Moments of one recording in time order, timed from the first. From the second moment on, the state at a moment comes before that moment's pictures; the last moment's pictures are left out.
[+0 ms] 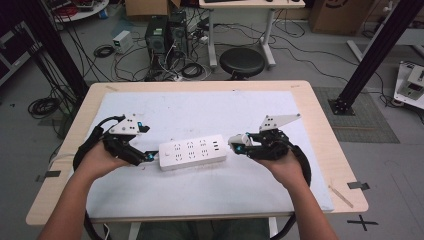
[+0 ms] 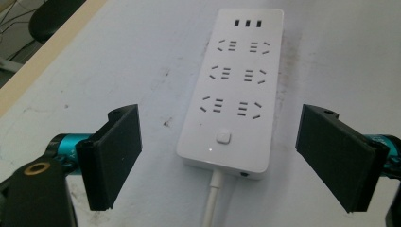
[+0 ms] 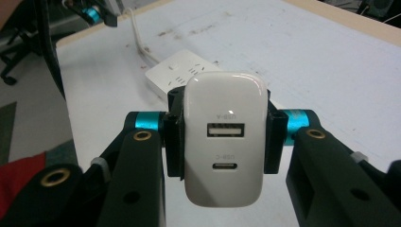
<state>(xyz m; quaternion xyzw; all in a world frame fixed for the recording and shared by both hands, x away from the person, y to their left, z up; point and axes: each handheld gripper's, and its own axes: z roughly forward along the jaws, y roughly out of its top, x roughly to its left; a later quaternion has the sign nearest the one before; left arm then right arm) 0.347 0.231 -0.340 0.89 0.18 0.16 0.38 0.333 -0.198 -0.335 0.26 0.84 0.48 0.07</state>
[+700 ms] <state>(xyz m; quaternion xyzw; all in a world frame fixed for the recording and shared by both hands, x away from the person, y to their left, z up) 0.345 0.243 -0.356 0.89 0.21 0.16 0.38 0.366 -0.153 -0.317 0.22 0.91 0.32 0.15</state>
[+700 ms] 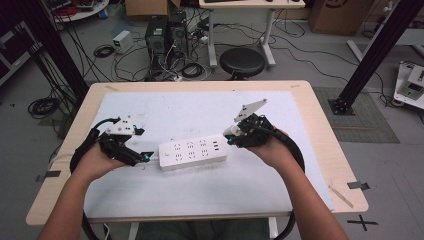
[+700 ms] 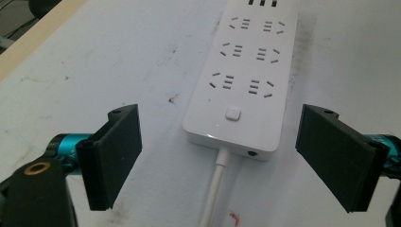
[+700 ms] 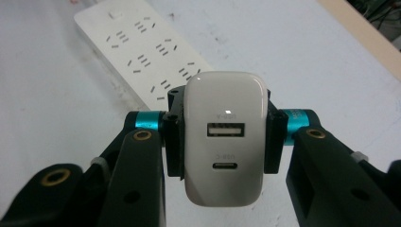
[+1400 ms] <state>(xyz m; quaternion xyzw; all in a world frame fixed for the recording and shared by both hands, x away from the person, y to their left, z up) 0.337 0.249 -0.360 0.89 0.22 0.15 0.37 0.437 -0.081 -0.330 0.06 0.98 0.19 0.04</state>
